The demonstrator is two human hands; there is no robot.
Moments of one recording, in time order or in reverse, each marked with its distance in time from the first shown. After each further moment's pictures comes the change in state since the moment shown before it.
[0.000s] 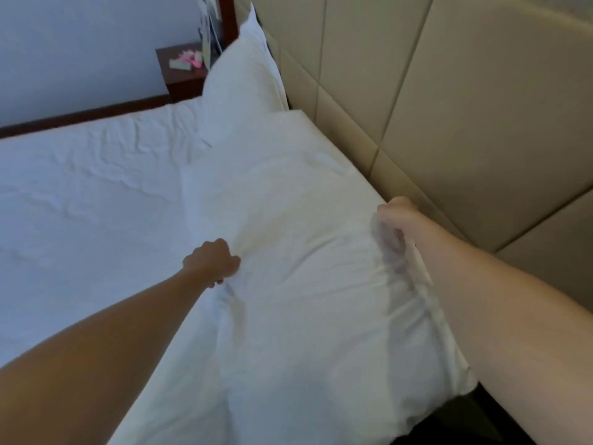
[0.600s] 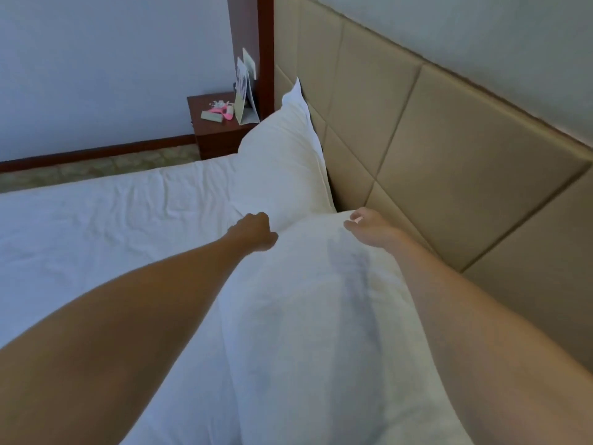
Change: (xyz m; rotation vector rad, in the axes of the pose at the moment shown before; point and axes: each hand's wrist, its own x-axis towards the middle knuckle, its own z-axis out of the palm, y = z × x) left_hand 0.226 0.013 -0.231 -0.099 0.142 0.218; right_hand 0.092 -0.297 0.048 -0.084 -0.141 -0.310
